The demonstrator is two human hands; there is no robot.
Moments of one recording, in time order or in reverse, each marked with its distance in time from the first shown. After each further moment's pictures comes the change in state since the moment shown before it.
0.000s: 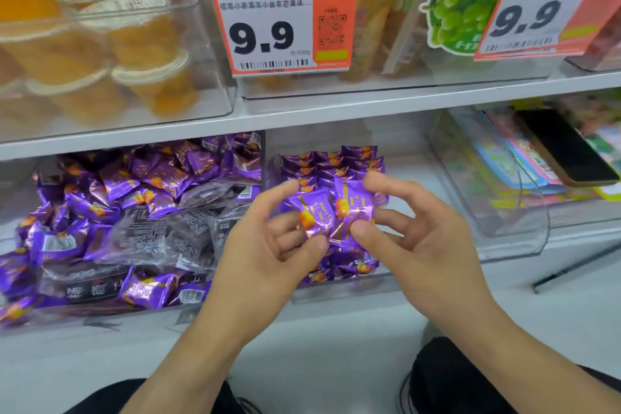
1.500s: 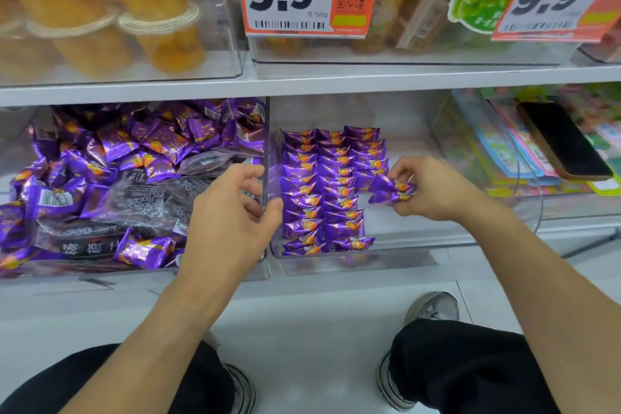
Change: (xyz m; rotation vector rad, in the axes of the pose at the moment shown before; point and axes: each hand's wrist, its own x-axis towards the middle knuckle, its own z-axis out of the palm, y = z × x) left_hand 0.009 -0.018 -0.031 0.742 0.390 0.103; right_hand 0.105 0.052 -0.087 -1.153 -0.335 0.121
